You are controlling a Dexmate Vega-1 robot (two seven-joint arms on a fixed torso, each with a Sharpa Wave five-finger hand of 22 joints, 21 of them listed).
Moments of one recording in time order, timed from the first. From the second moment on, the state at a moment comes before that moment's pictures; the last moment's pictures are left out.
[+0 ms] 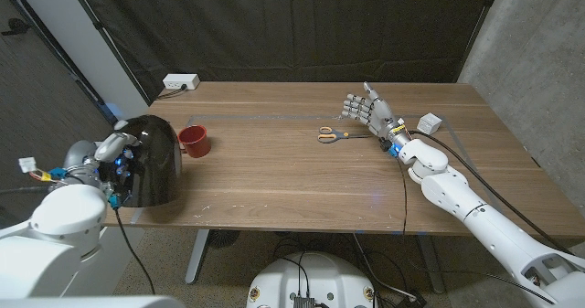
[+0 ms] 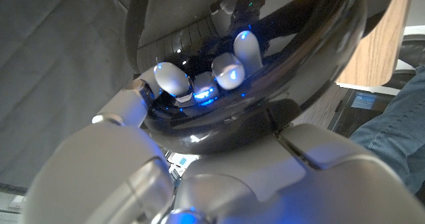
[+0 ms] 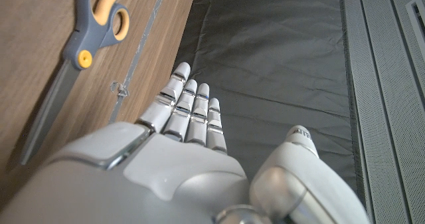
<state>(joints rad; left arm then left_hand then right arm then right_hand) 1.76 0.37 -0.44 -2.72 -0.31 1.00 0.58 0.59 -0.10 1.00 -0.18 0.55 1.26 0.06 1.25 0.57 1.19 -0.05 1.41 1.12 1.34 -0.10 1.26 1.06 0.84 -0.10 1.56 0.19 -0.87 -0.55 -0.40 -1.45 0.69 0.23 0.19 0.28 -0.01 0.14 -0.08 0.20 0.30 0.08 0.20 0.19 0.42 0.08 0.23 0.19 0.40 0.01 0.20 0.19 0.50 -0.05 0.22 0.19</state>
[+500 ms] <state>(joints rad) 1.60 0.52 -0.50 -2.70 -0.34 1.20 0.53 0.59 -0.10 1.00 -0.18 0.55 1.25 0.06 1.26 0.56 1.19 -0.05 1.41 1.13 1.35 -0.11 1.26 1.06 0.84 -0.10 1.56 0.19 -0.88 -0.55 -0.40 -1.45 0.69 0.22 0.18 0.28 0.00 0.14 -0.08 0.20 0.30 0.08 0.20 0.19 0.42 0.08 0.23 0.19 0.40 0.01 0.20 0.19 0.50 -0.05 0.22 0.19</state>
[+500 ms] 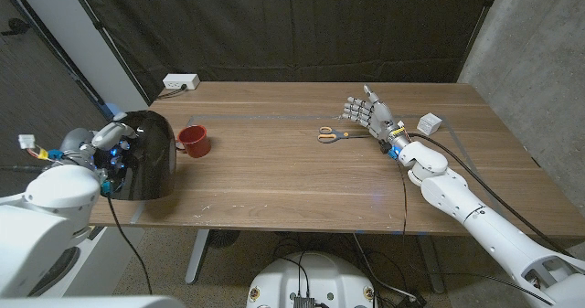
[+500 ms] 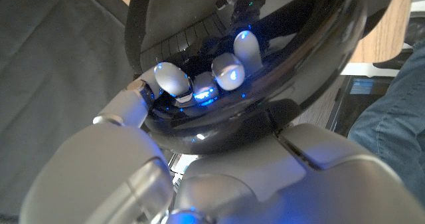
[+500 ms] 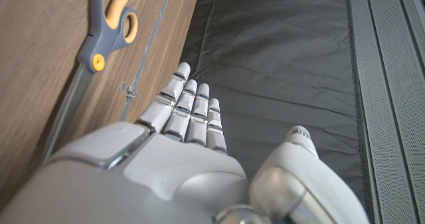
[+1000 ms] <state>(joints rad) 1.50 0.66 -0.49 -2.67 -0.34 1.34 0.46 0.59 -0.10 1.00 -0.18 0.56 1.25 0.06 1.28 0.55 1.19 -0.05 1.41 1.14 1.35 -0.11 1.26 1.05 0.83 -0.10 1.56 0.19 -0.89 -0.55 -0.41 -1.47 0.69 0.21 0.16 0.28 0.00 0.14 -0.08 0.20 0.30 0.08 0.20 0.19 0.42 0.08 0.23 0.19 0.40 0.01 0.20 0.19 0.50 -0.05 0.22 0.19</state>
